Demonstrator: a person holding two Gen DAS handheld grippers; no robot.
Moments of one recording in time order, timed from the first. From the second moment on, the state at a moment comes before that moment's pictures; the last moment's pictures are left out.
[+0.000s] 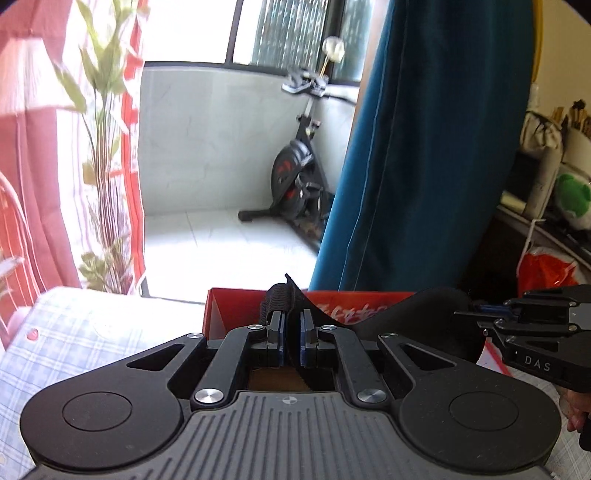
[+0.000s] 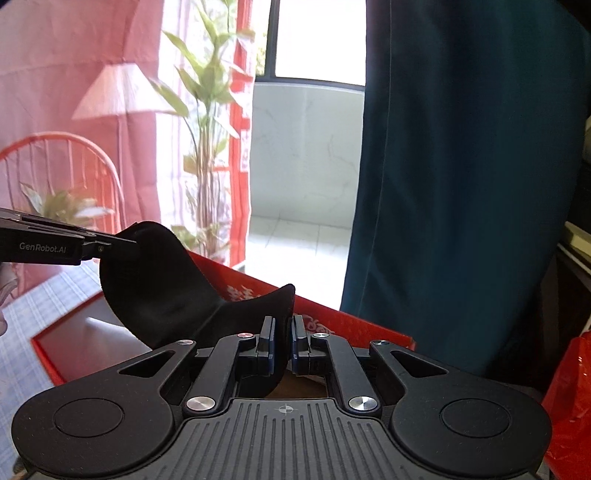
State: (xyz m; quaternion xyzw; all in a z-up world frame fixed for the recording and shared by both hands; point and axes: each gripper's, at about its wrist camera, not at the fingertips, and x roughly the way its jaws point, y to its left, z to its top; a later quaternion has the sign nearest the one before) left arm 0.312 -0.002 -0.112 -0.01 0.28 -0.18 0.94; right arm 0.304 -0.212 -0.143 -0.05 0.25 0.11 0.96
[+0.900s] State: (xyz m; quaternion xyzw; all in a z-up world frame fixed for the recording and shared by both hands) left arm 0.295 -0.003 -0.113 0.06 0.31 -0.19 0.93; right arm 0.303 -0.203 -0.163 -0.06 0.30 0.08 0.95
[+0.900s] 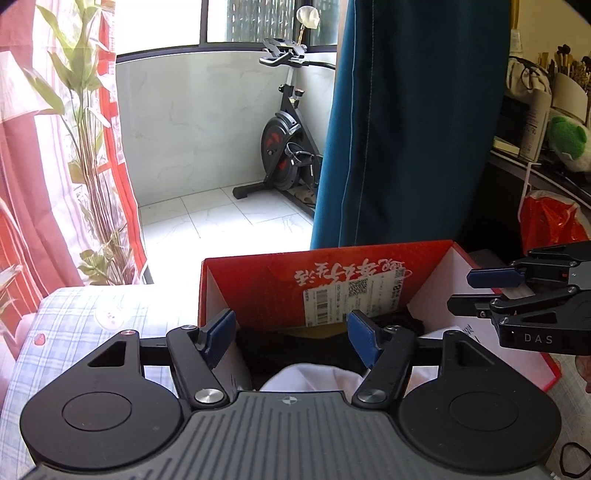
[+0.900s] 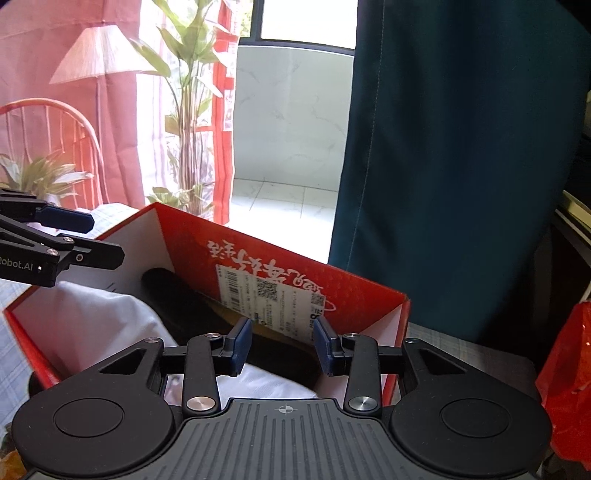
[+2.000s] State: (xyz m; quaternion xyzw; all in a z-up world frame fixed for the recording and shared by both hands) left arm 0.117 0.006 -0.197 -0.06 0.40 -0.25 0.88; right arm 0.099 -0.185 -0.218 0.01 0.31 0.13 0.94
